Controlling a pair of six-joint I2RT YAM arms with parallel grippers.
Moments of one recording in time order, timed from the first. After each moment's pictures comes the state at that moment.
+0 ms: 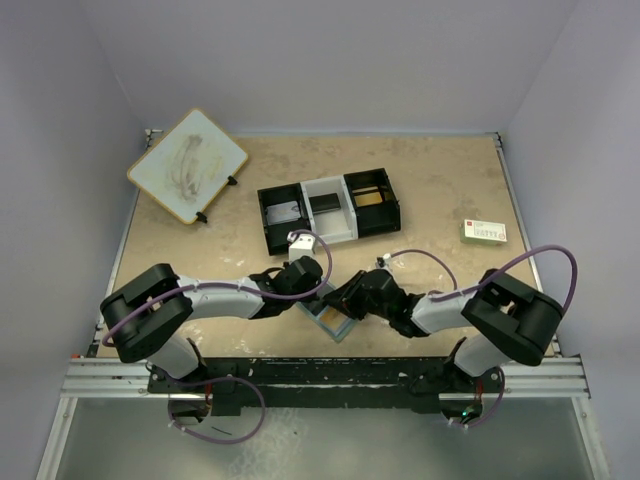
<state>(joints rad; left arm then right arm) -0.99 1.55 0.65 0.06 -0.35 -0.74 0.91 1.51 0.33 0.54 0.08 1.50</state>
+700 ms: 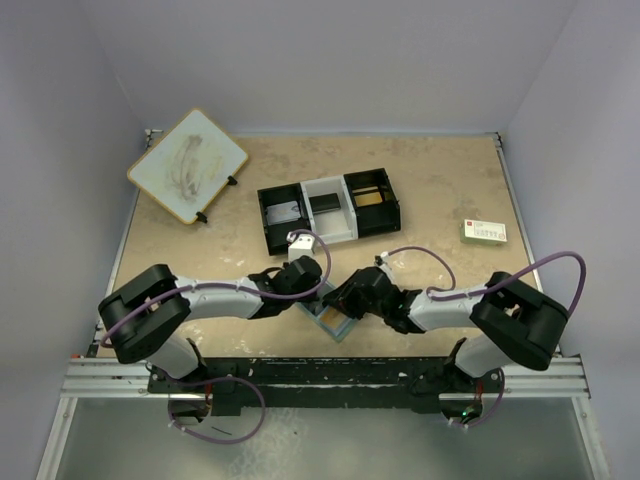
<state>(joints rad) -0.99 1.54 0.65 0.06 -0.34 -0.76 0.94 1.47 0.41 0.32 0.15 1.50</state>
